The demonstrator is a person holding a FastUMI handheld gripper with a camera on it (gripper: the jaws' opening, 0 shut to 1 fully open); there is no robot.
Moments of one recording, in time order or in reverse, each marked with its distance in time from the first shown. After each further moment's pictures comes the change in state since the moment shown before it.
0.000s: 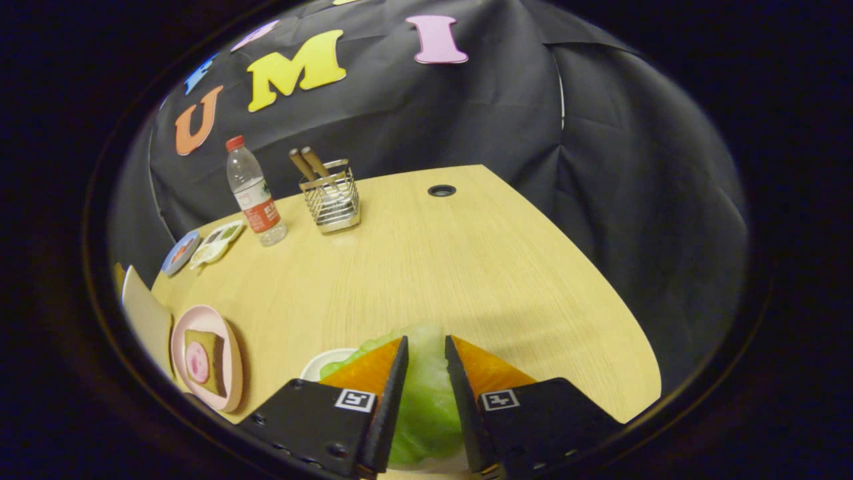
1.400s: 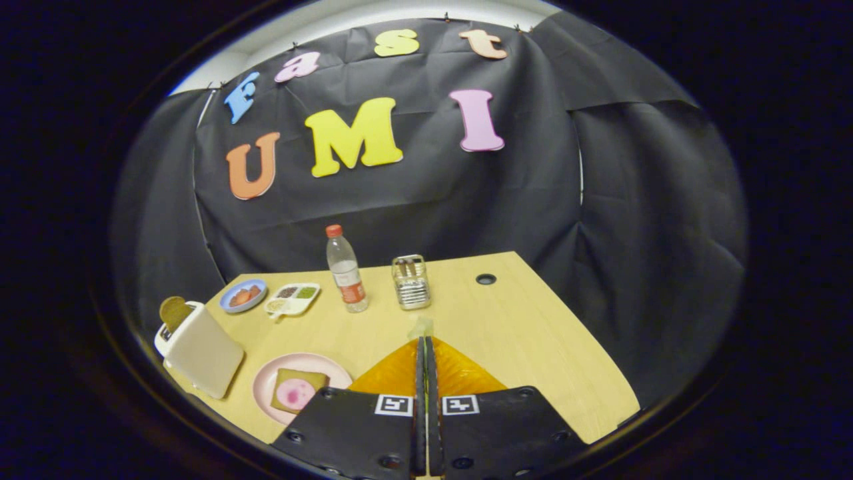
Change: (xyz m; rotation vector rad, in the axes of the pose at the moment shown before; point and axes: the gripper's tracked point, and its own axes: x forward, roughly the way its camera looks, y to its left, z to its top) arm -0.156 0.102 0.070 -0.083 -0.321 0.108
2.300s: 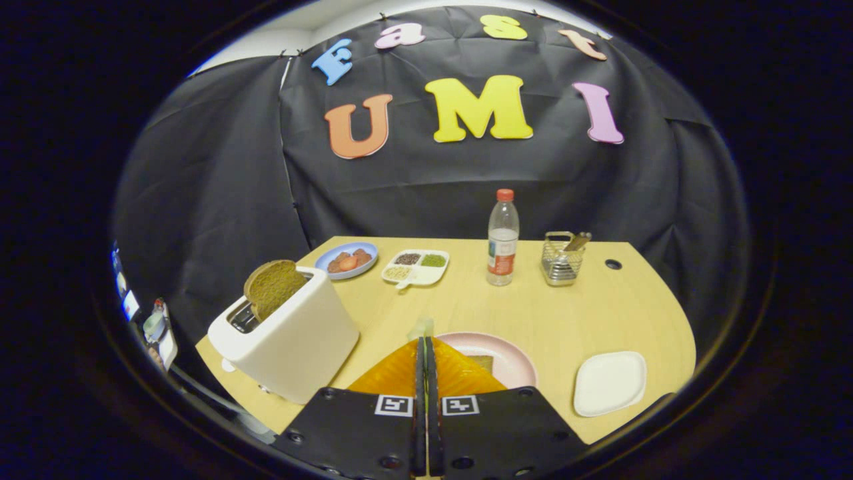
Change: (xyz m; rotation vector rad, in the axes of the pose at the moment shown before) arm 0.006 0.236 -0.077 -0.122 0.153 0.291
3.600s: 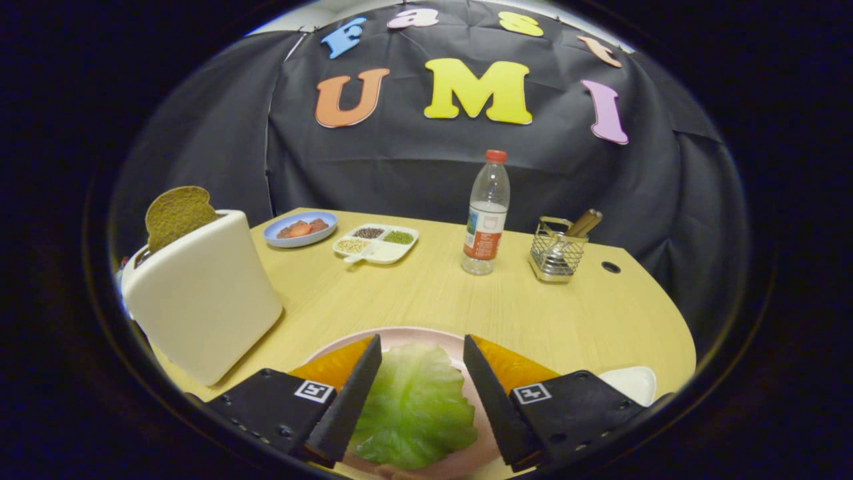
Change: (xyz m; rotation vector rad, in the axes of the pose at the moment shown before) arm 0.080 -0.065 -0.029 -0.104 -0.043 -0.137
